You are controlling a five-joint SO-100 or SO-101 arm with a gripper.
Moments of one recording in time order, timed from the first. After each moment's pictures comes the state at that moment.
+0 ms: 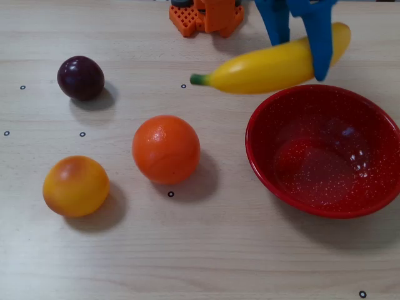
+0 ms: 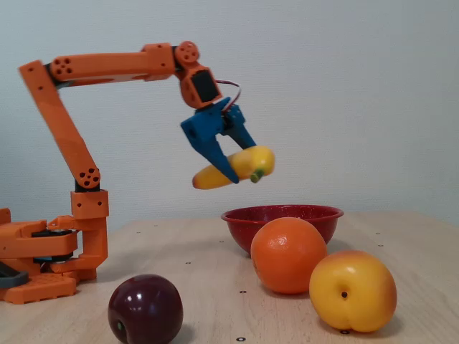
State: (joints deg) arm -24.0 110.9 96.4 73.7 -7.9
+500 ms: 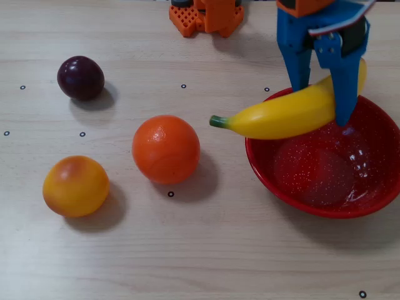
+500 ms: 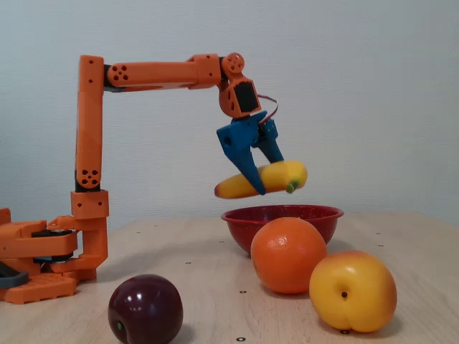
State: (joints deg) arm -24.5 84.6 72.2 79.8 -10.4
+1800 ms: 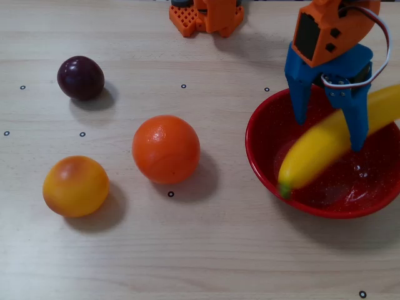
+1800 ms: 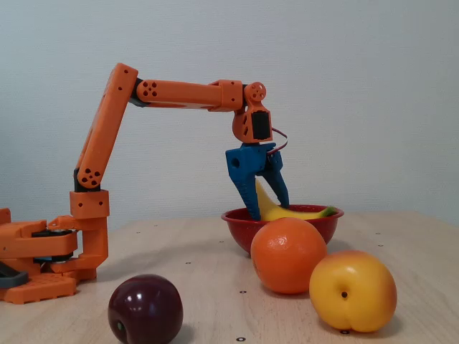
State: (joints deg) arm -26.8 68.5 62.7 84.8 -14.4
